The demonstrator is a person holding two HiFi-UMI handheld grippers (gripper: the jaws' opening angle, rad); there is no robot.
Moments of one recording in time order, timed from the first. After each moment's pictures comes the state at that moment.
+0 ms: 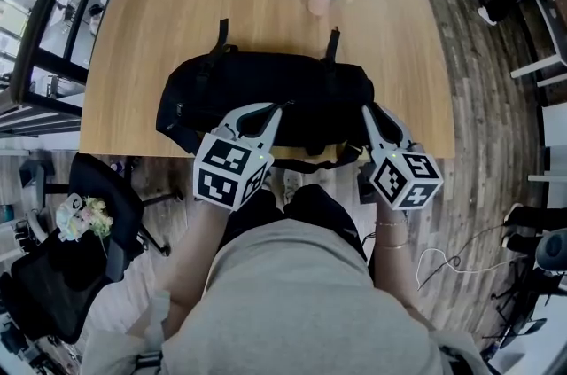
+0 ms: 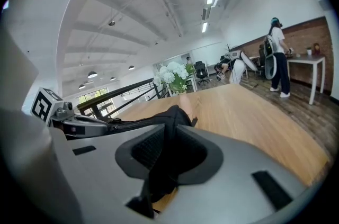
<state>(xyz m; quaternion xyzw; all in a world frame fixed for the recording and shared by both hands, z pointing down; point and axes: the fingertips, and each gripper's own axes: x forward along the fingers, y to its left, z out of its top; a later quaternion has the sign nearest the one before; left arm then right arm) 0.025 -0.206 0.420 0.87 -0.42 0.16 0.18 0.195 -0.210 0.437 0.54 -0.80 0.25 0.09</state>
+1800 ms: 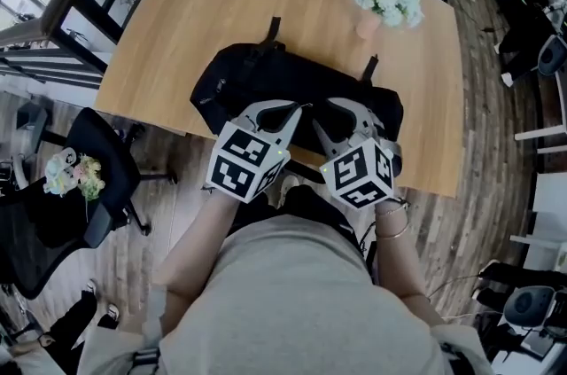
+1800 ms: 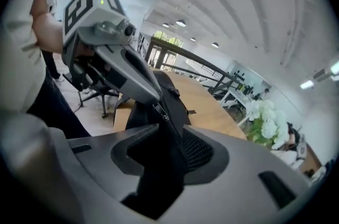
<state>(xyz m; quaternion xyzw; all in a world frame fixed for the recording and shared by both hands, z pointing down) -0.019 -0.196 0.403 0.86 -0.46 0.11 0.18 0.015 -0.198 0.430 0.24 -0.87 -0.13 0.40</state>
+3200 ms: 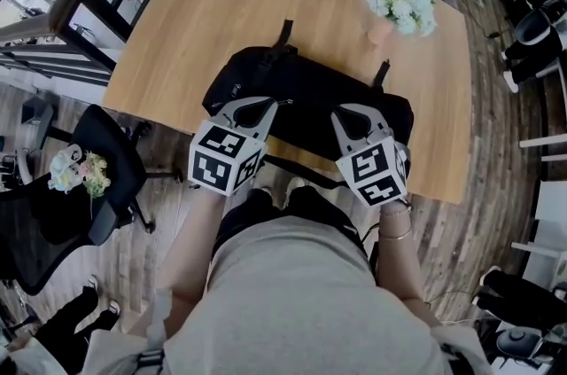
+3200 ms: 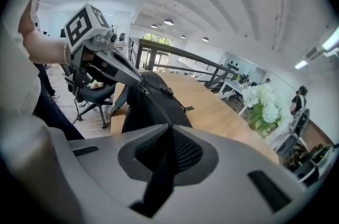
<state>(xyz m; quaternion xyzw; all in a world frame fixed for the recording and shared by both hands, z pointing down) -0.093 -0.200 0.416 0.82 -0.52 0.12 0.20 0.017 -0.214 0.433 0.27 -0.88 -0.07 0.39</state>
